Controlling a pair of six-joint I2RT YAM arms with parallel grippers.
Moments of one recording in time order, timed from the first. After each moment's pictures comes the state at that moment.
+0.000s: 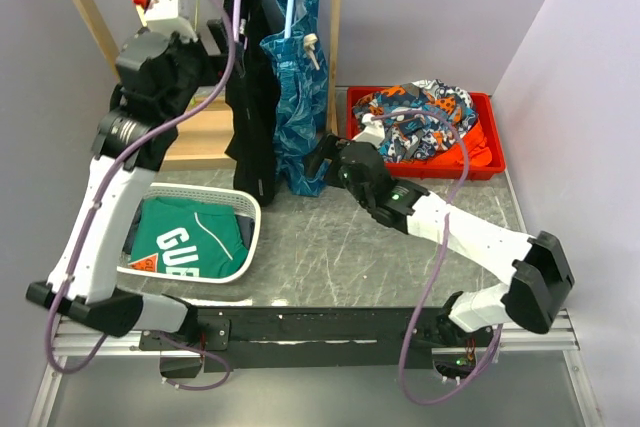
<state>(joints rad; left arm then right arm) -0.38 1.38 1.87 -0.50 -0.19 -0.24 0.83 1.37 1.07 -0.08 0.39 0.80</state>
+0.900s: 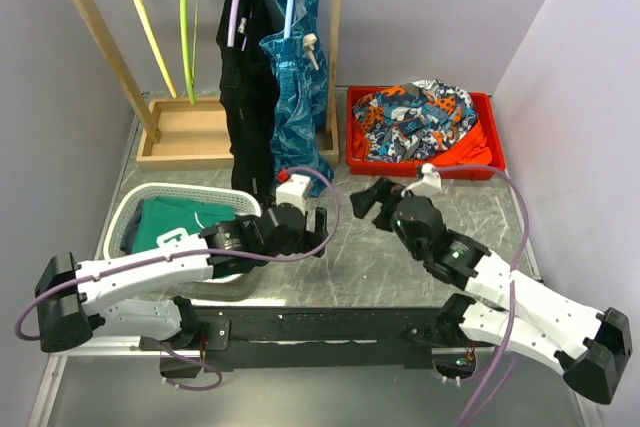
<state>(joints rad) -1.13 1.16 0.92 -0.40 -0.44 -0.64 0.83 0.84 0.65 -0.18 0.46 0.87</state>
